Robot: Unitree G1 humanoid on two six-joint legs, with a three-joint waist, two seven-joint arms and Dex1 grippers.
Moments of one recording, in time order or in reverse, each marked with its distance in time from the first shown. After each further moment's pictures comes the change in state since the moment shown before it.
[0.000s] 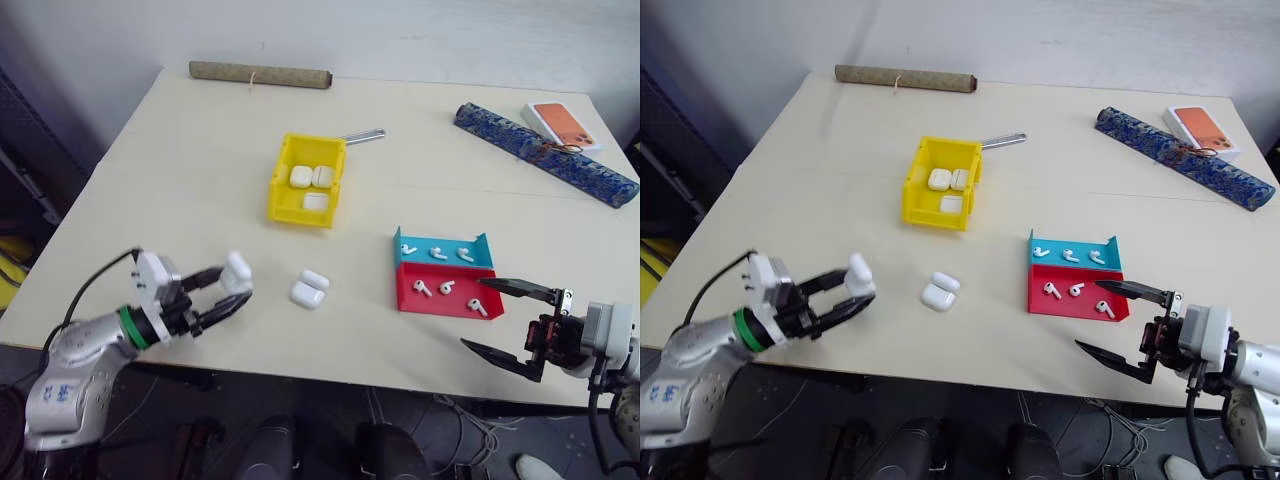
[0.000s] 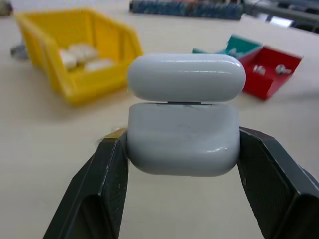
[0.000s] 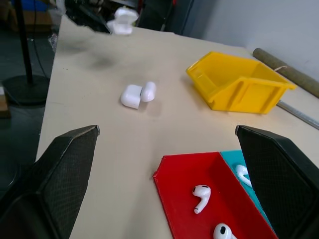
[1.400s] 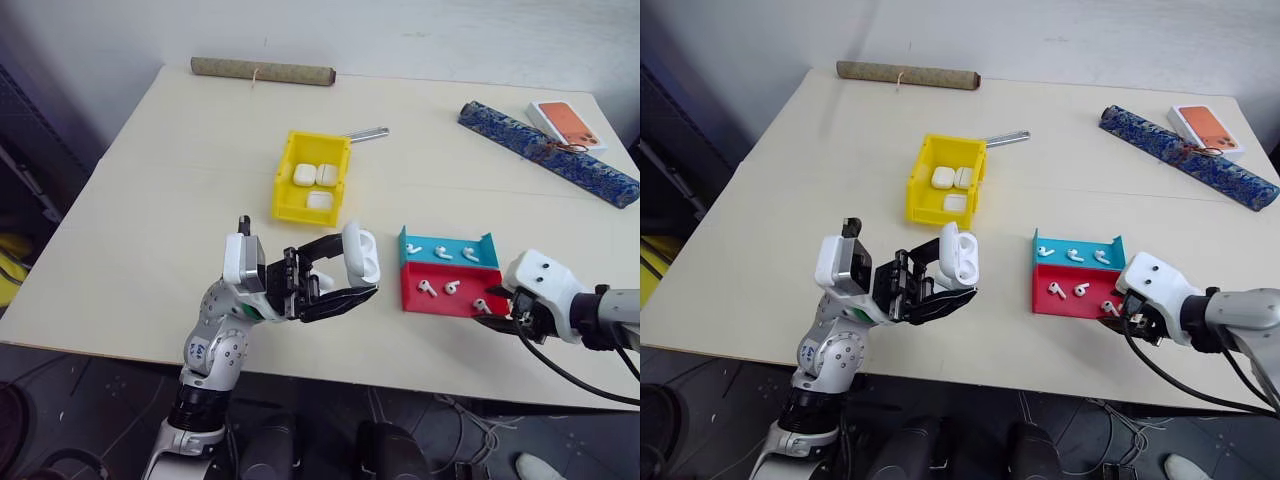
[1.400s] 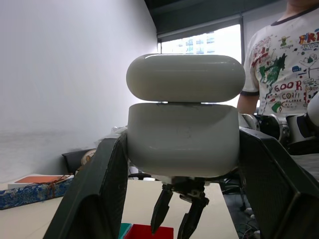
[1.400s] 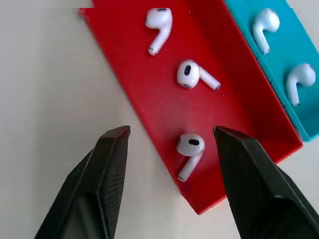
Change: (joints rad) left arm -0.203 -0.391 -0.369 0.112 -0.114 -0.331 -0.175; right arm -0.213 -0.343 0.215 -0.267 -0.272 0.979 -0.398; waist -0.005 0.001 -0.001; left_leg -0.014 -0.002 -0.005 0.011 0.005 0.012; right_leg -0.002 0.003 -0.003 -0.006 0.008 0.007
